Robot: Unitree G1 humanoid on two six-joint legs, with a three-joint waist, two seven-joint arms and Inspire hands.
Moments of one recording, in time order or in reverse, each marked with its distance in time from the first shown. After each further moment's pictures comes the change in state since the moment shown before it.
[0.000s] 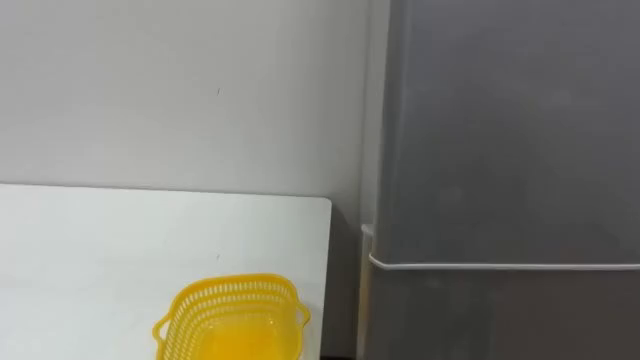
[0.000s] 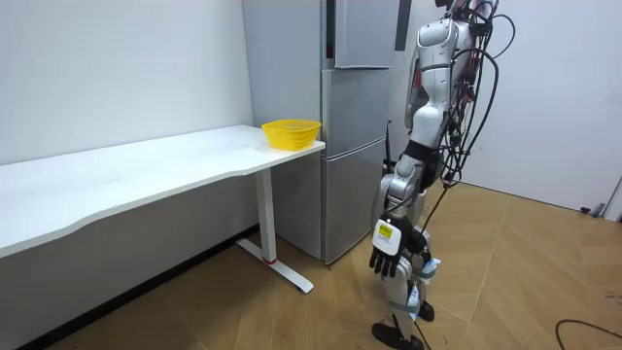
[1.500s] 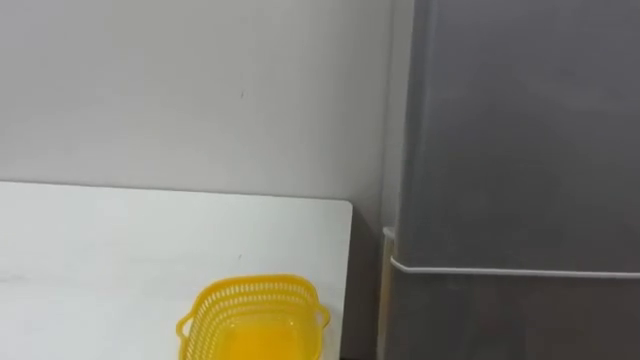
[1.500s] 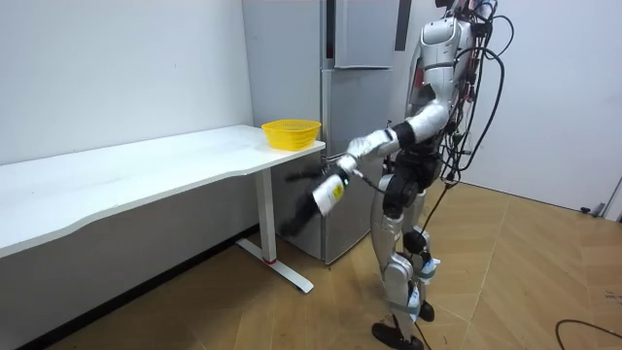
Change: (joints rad) left arm -0.007 0.006 0.378 -0.886 -1.132 -0.255 0.696; right arm 0.113 -0.002 -0.139 -0.066 -0.176 -0.025 -0.167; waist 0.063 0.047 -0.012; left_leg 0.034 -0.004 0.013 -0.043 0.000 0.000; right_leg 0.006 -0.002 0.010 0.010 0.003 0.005
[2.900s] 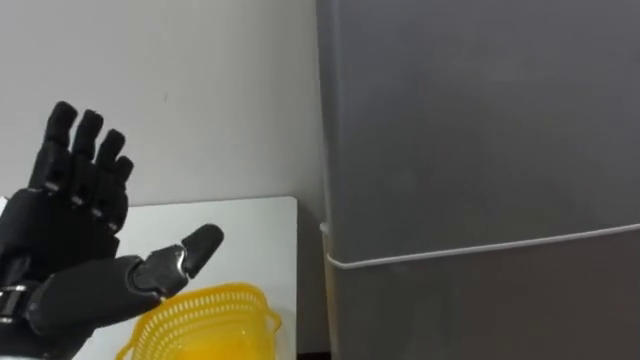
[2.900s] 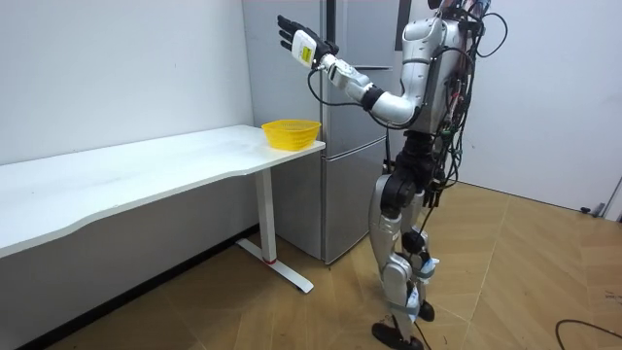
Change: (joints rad) left arm -0.185 0.080 -0.264 -0.762 0.204 0.106 -0.706; right arm -0.071 0.007 0.005 0.092 -0.221 0.078 0.099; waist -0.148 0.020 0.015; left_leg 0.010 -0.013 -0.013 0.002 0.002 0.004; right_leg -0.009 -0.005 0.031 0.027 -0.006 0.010
